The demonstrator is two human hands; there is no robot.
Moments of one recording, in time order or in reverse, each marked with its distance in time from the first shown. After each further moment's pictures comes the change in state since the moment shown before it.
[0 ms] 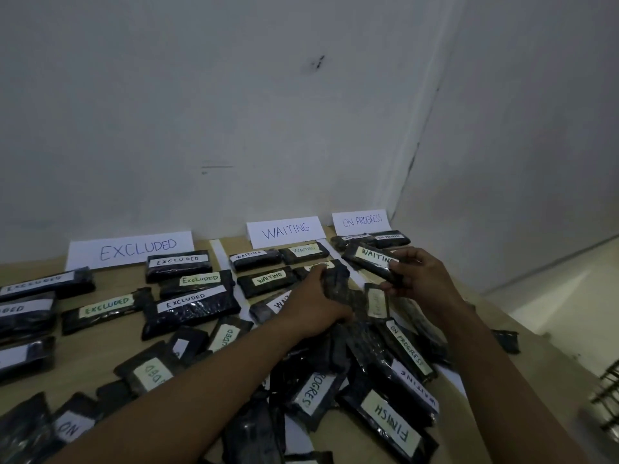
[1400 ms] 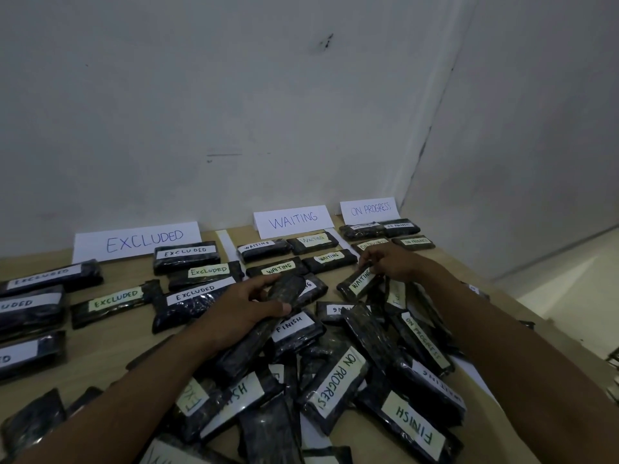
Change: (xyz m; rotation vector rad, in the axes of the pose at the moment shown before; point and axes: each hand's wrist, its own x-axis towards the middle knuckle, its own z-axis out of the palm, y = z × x) left_hand -0.039 -0.060 -0.088 -0.123 -0.001 -0.020; right_hand 0.087 0.026 0.026 -0.913 -0.463 -0.023
